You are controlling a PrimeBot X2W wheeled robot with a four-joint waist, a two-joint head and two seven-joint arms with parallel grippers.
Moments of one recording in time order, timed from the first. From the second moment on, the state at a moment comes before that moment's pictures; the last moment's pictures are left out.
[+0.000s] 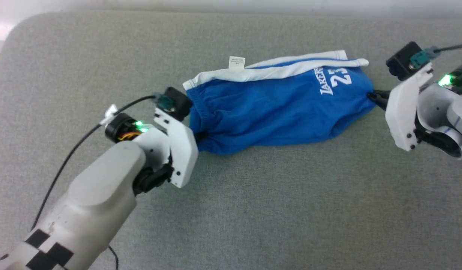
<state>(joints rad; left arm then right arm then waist) -0.81 0.41 -0.88 0.48 -0.76 -0.12 0.38 -1.11 -0.68 1.27 0.58 1.01 0.13 0.25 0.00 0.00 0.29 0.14</state>
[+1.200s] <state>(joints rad) -0.37 0.58 -0.89 0.15 -0.73 0.07 0.16 -0.50 -0.90 0.99 0.25 0.95 0.13 0.14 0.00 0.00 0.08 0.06</state>
